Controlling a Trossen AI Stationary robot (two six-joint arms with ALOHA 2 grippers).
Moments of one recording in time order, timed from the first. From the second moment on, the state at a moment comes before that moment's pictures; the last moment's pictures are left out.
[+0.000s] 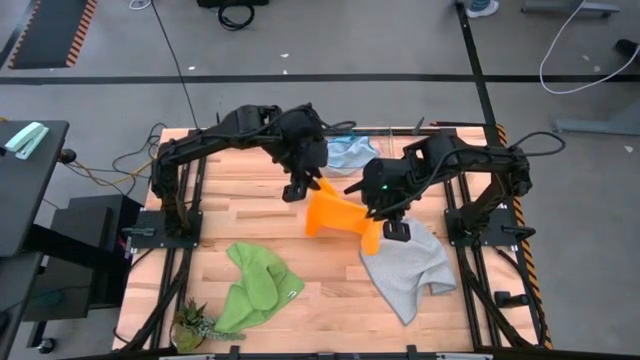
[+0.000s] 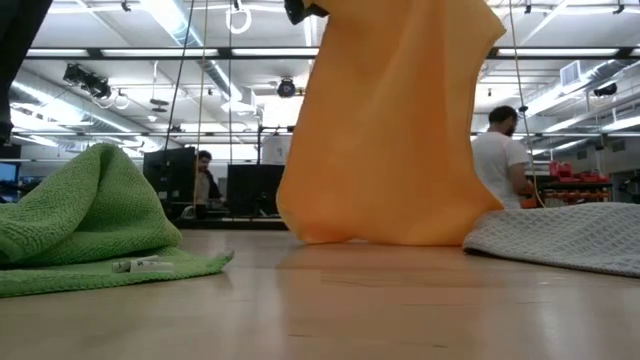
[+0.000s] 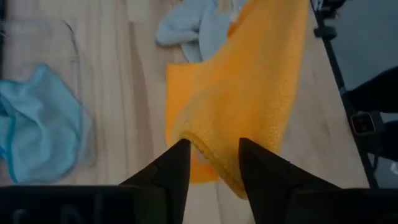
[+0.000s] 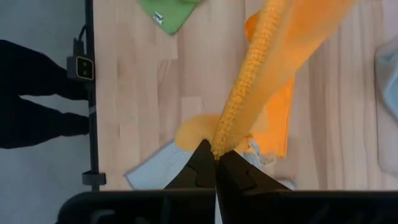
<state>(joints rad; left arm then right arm) 0.20 1.86 2.19 -1.29 0.27 0.24 0.15 1.65 2.02 -1.57 -0.14 0.23</state>
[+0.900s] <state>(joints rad) 0.06 1.87 2.09 -1.14 0.12 0.16 0.01 1.65 2.00 -1.57 -0.14 0.17</state>
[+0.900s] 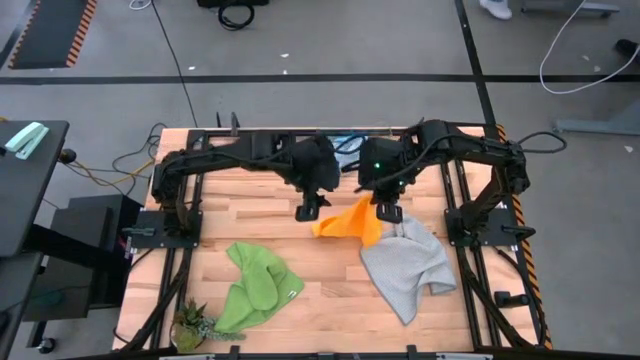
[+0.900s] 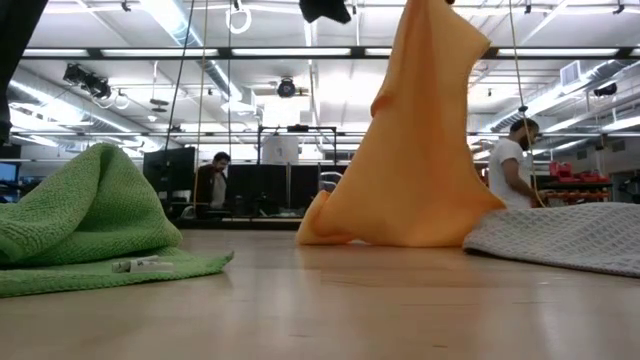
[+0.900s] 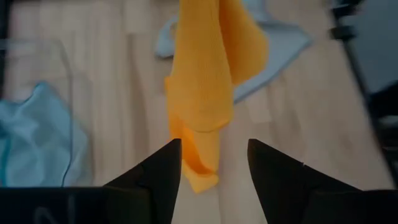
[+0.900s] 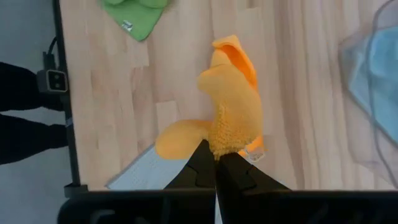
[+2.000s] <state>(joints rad) -0.02 1.92 1.93 -0.80 -0.25 -0.16 -0.17 1.65 2.07 -1.53 -0.24 0.02</state>
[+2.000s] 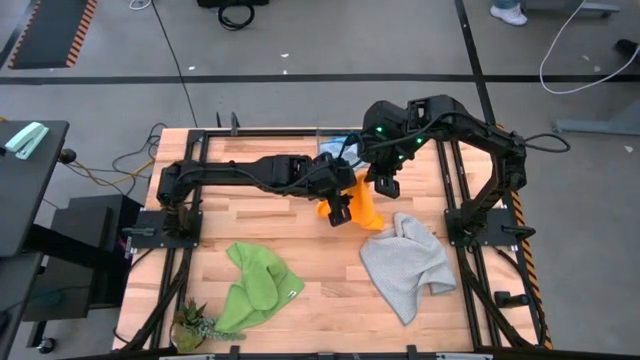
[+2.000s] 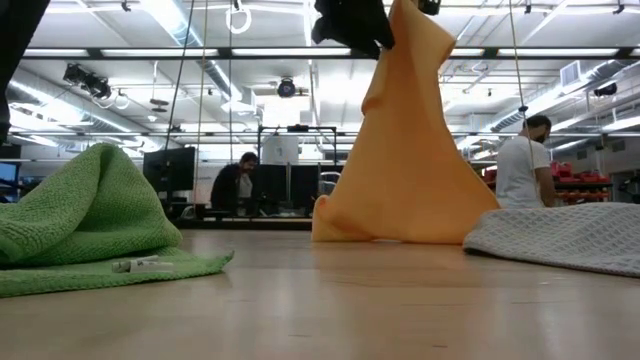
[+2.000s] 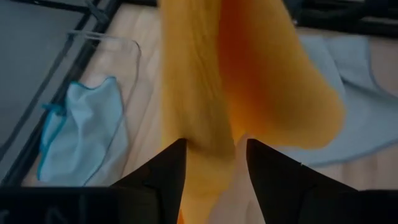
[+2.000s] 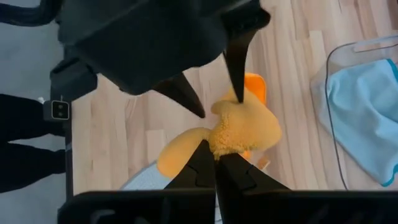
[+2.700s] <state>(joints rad) -0.02 1.98 1.93 -0.85 -0.37 -0.25 -0.18 1.65 2.13 -1.53 -0.25 0.00</state>
